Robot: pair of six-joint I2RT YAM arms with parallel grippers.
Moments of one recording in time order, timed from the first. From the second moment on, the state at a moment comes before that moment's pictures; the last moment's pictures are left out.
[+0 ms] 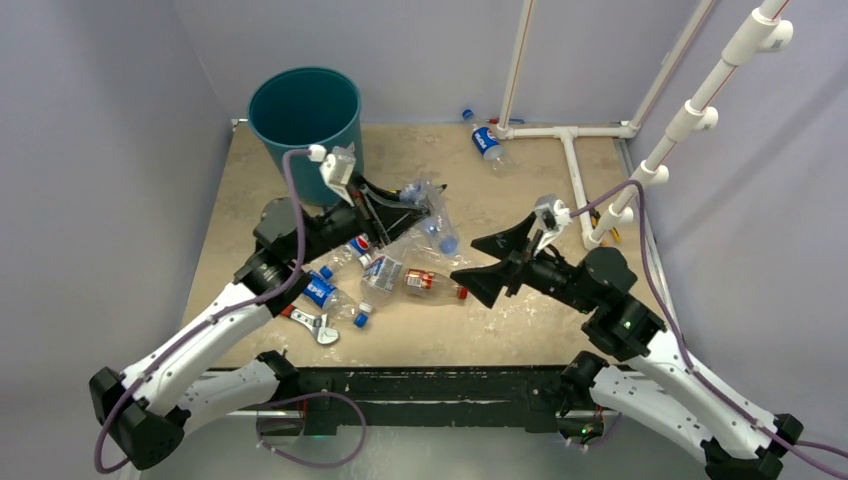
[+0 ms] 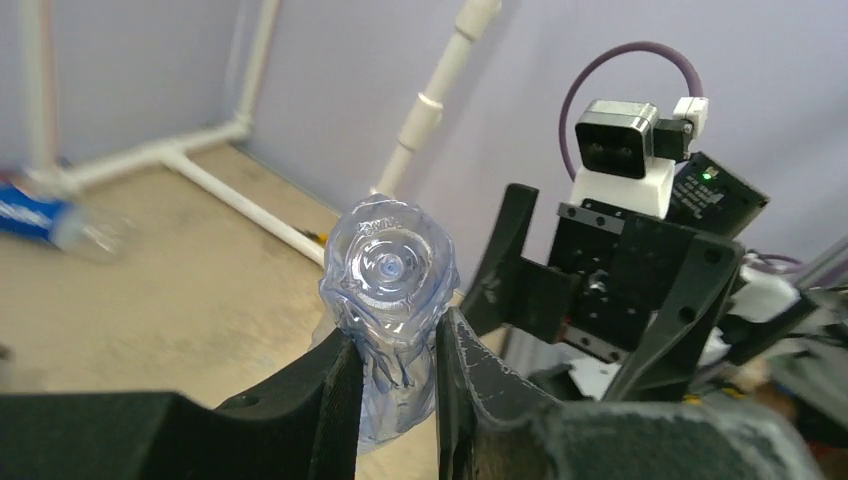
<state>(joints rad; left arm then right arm) -0.68 0.98 0.90 0.29 0.41 -0.61 0.78 0.65 0.73 -0.03 -0.27 0.41</state>
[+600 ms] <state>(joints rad) -0.71 0.71 0.87 0.02 0.31 0.91 0.66 0.77 0.76 0.21 -0.39 0.89</state>
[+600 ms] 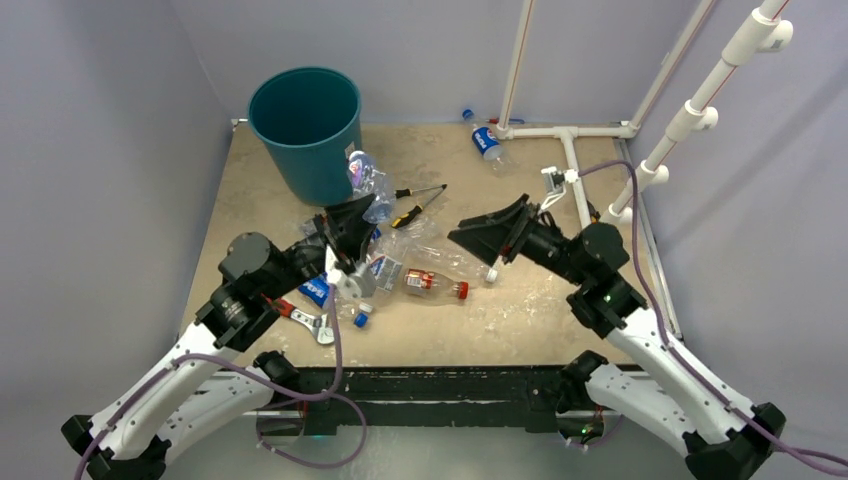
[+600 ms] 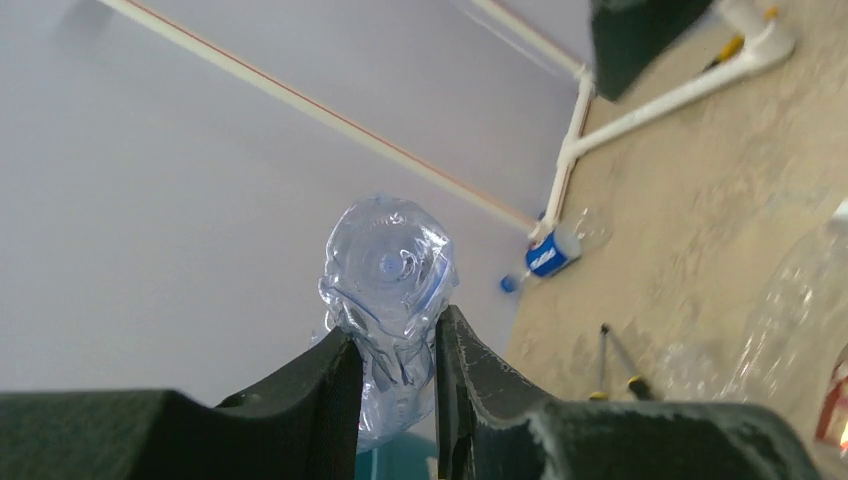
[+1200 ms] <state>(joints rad) -0.84 0.63 0.68 -0.12 0.19 1.66 0.49 1.36 1.02 0.65 -0.78 1.15</state>
